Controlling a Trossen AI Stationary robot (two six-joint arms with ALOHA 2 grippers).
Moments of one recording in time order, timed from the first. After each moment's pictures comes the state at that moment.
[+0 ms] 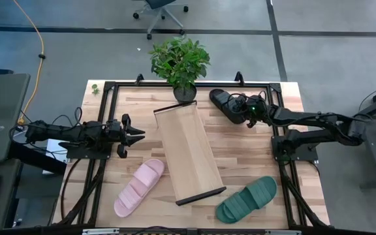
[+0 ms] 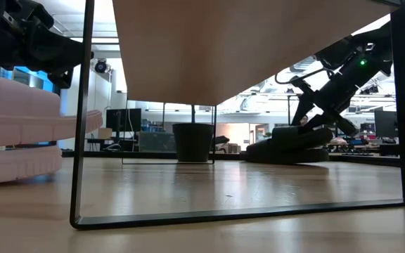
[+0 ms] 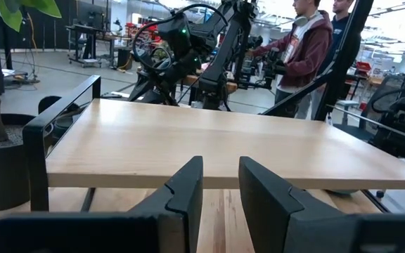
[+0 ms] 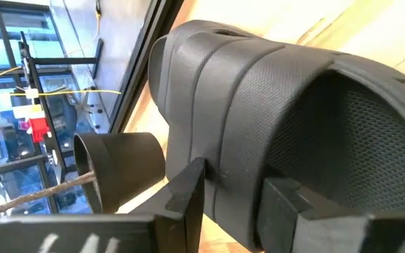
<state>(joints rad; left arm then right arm) 0.01 0.10 0.01 0.09 -0.16 -0.16 -0.53 1.09 0.39 0.02 0.18 1.70</state>
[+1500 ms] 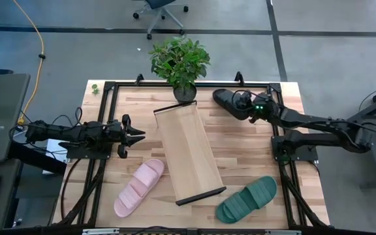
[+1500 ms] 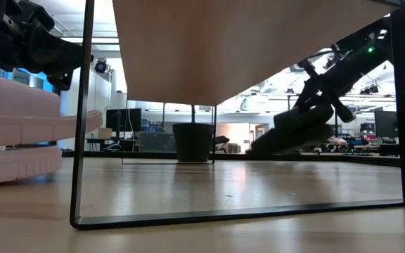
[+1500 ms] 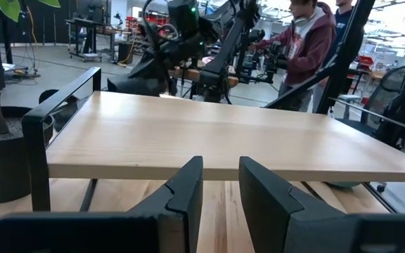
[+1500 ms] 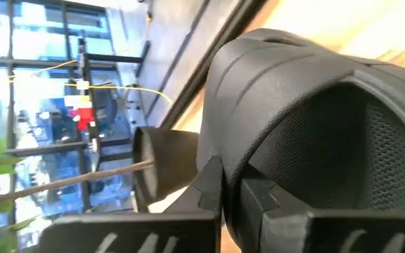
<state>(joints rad) 0.01 0.10 0.01 0.07 -0.16 -0.17 -0.53 0.91 0.39 0.03 0.23 1.59</state>
